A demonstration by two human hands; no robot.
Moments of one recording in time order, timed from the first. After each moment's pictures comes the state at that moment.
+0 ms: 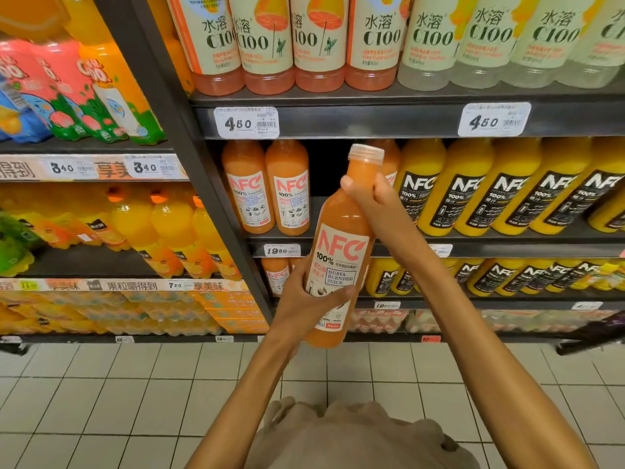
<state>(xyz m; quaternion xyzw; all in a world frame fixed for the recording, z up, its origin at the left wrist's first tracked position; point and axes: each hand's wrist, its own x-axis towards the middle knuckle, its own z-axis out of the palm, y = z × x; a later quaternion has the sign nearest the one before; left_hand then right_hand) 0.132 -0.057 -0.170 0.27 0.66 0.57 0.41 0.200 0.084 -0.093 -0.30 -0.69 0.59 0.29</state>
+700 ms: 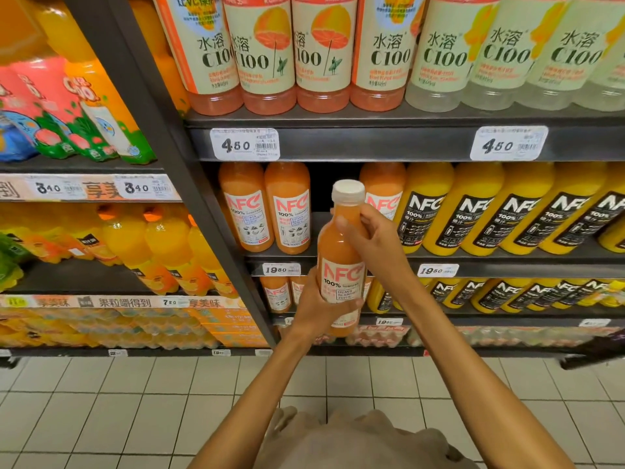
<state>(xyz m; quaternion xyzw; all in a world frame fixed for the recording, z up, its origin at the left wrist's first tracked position) 0.109 0.007 -0.228 0.30 0.69 0.53 0.39 0.185 0.101 -0.131 -0.28 -0.71 0.56 0.31</state>
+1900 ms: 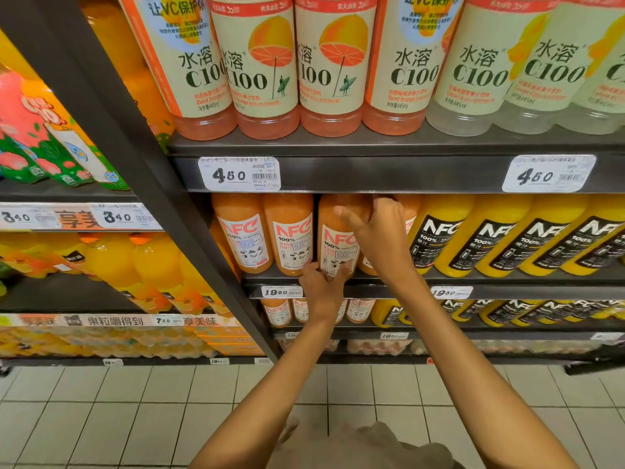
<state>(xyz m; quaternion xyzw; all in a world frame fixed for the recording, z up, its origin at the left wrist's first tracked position) 0.080 0.091 -0.226 0.10 0.75 0.56 0.34 0.133 0.151 -0.120 -0.42 -0.78 0.35 0.30</state>
